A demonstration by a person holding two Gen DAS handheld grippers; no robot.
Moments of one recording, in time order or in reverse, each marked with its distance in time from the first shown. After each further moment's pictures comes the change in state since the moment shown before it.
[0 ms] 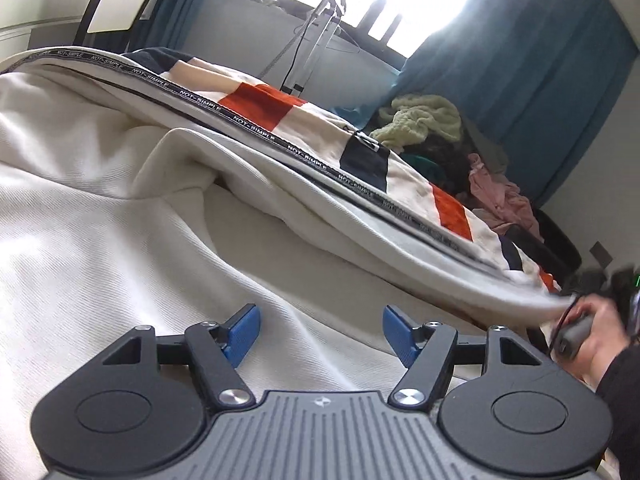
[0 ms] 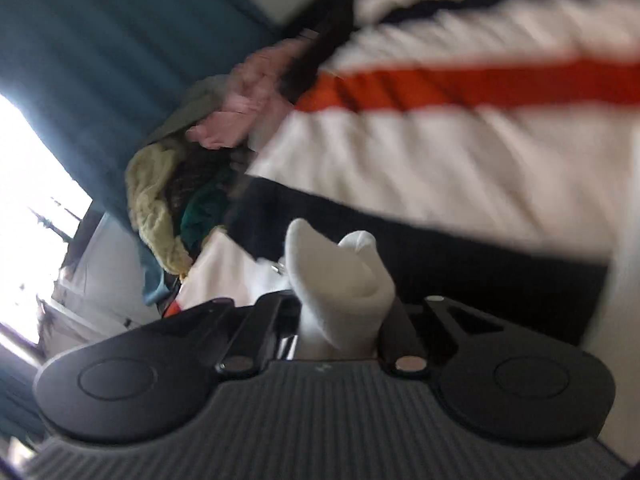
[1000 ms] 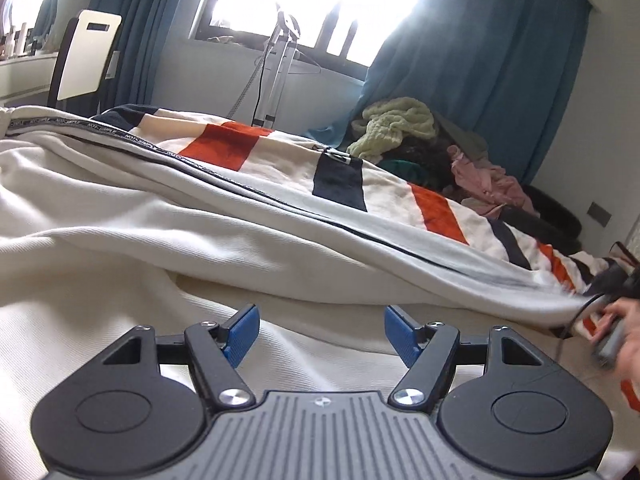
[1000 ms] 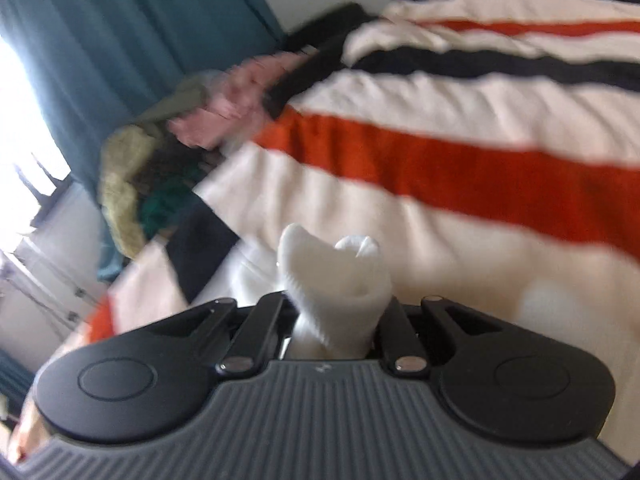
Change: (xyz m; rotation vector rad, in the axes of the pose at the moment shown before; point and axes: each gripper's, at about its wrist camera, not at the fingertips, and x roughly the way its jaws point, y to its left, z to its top) left arm -0.008 -0.031 -0.014 0.196 -0.079 0.017; right arm -0.015 -0.087 0.053 -0.137 -0.005 -0.029
